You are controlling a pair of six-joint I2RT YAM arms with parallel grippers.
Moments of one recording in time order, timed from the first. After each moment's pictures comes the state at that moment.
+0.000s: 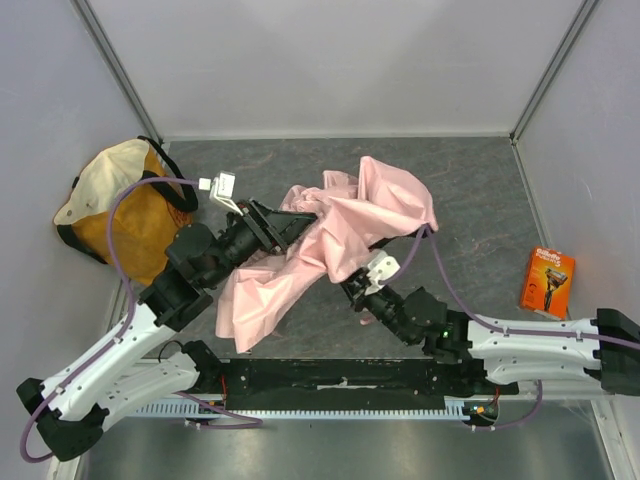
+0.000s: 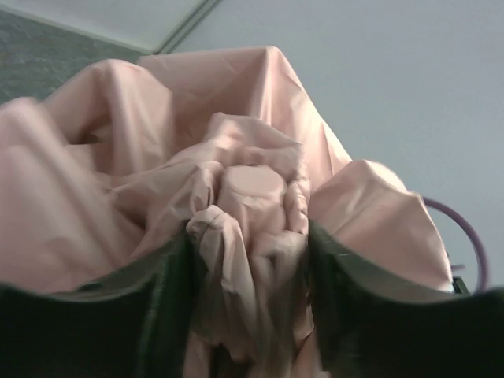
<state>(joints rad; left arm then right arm) -0.77 0.78 0.87 0.01 -0.02 -0.86 1.36 1.01 0.55 0.54 0.61 -0.07</state>
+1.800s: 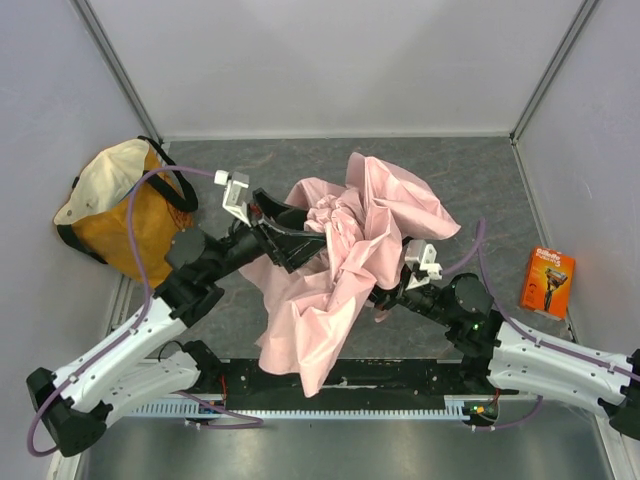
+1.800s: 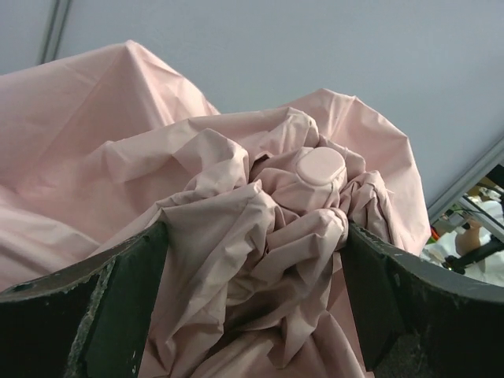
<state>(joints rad) -0.76 0.81 0.81 0.34 0.36 -0.69 1.06 0.72 0.43 0.61 -0.13 0.10</state>
